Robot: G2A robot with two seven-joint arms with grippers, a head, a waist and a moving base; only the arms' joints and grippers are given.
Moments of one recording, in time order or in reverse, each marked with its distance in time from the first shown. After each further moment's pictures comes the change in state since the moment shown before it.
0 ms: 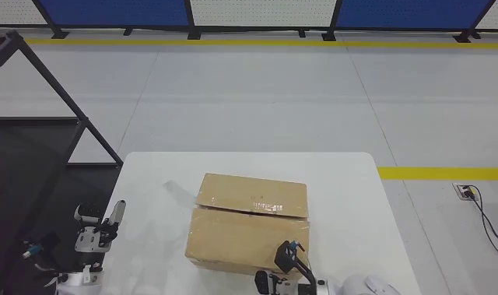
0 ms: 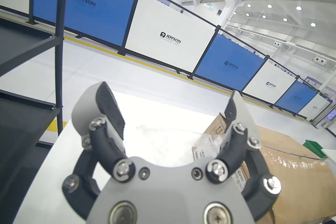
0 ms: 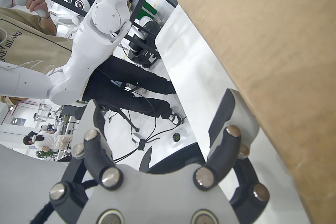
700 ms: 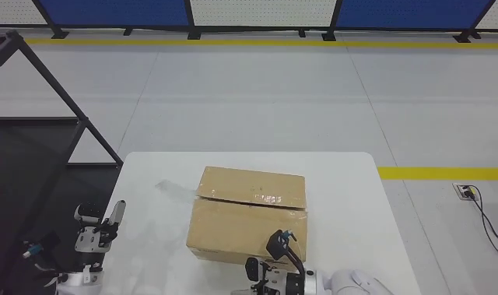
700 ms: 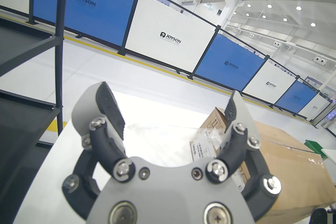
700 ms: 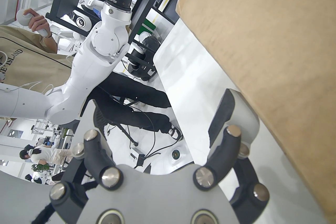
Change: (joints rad) left arm 0.000 0.000 0.000 0.000 0.000 0.000 0.000; right arm 0.072 -0.069 -0.059 0.064 -0.011 0.046 -0.099
